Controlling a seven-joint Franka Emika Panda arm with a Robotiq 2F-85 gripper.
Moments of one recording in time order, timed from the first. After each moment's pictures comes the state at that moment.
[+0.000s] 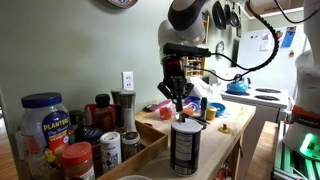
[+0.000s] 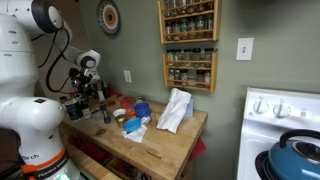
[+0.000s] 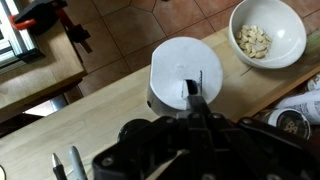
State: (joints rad) arm 0.31 0.14 0.37 -2.15 0.56 2.05 0.82
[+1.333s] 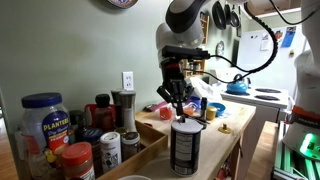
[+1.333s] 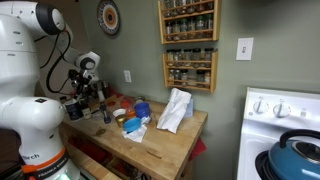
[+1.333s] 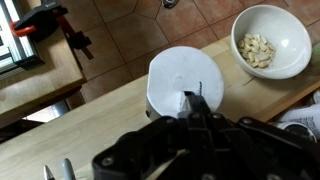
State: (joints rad) arm 0.33 0.18 0.37 -2.13 0.57 2.04 0.82
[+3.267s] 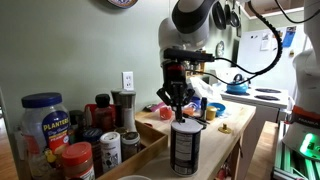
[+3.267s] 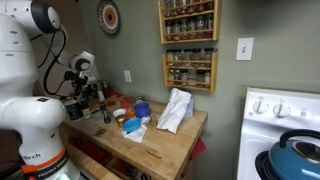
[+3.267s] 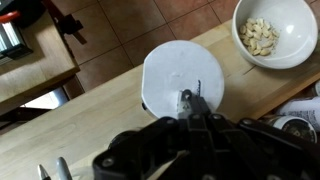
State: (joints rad) arm 0.39 0.14 0.37 -2.19 0.52 2.17 0.88
